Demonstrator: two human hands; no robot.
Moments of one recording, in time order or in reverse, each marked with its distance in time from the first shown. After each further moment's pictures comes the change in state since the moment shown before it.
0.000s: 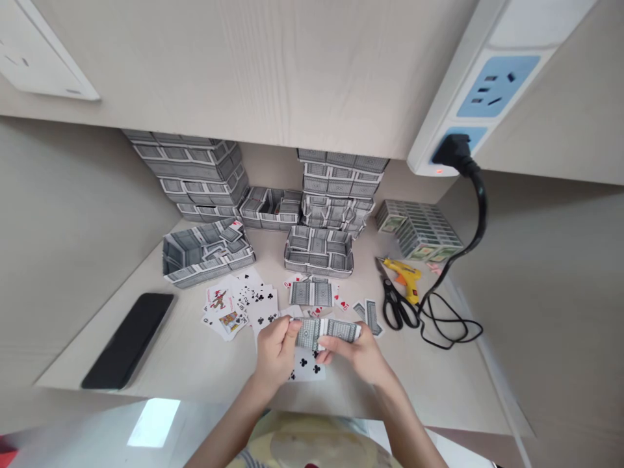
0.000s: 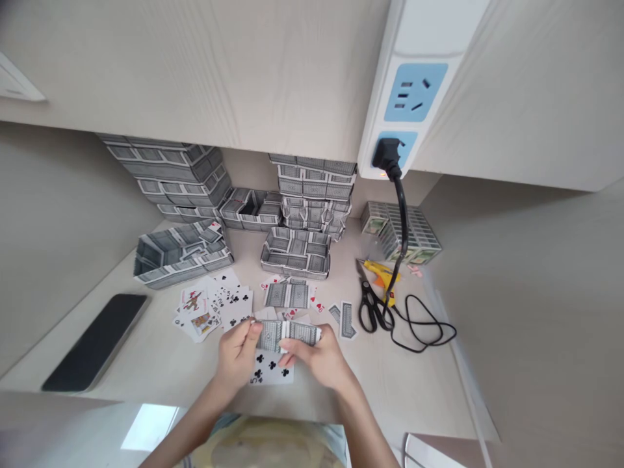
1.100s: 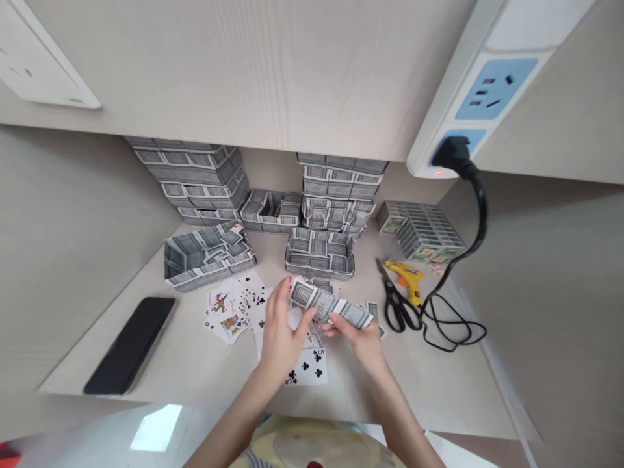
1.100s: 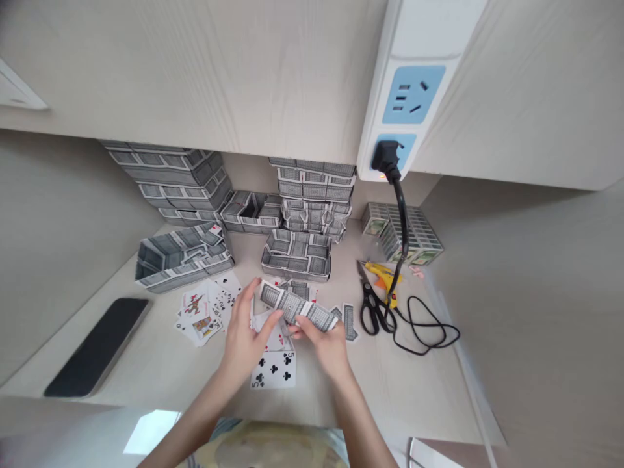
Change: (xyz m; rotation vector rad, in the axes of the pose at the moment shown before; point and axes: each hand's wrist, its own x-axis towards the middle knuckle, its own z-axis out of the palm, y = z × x) left_hand 0.025 0.005 0.009 0.118 0.027 0.115; right_hand 0.018 0.011 -0.003 0.100 0.398 -0.063
